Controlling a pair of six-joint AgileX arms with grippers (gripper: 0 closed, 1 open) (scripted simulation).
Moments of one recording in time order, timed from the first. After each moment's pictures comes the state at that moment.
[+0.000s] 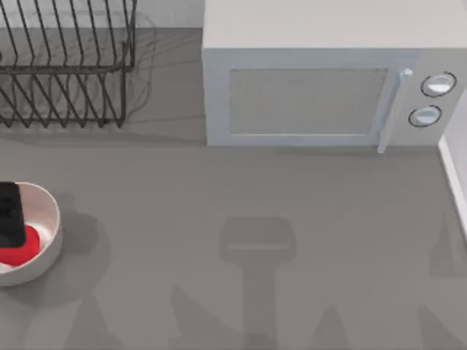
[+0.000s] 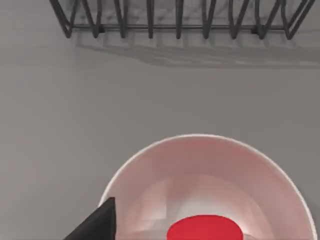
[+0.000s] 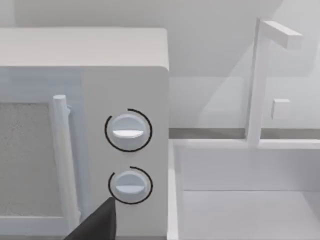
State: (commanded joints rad) left arm 0.00 0.67 0.50 -0.45 0.00 0.01; right arm 0.00 0.00 0.00 0.00 0.00 0.00
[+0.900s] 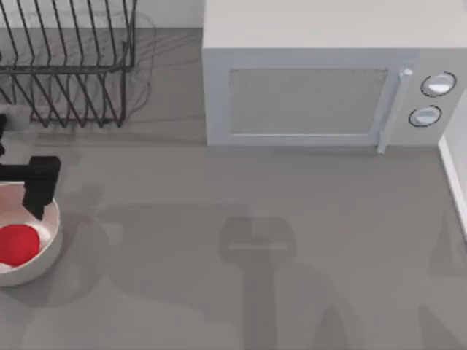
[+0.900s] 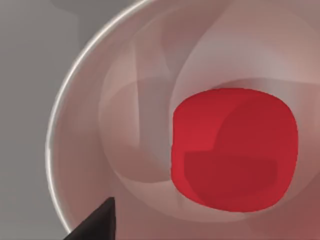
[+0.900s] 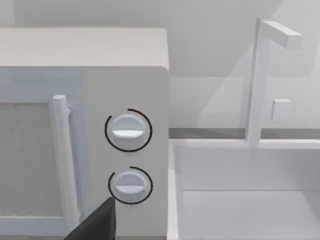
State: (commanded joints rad) left arm -0.01 1.69 1.19 -1.07 0.00 0.01; right arm 0.00 0.00 0.00 0.00 0.00 0.00
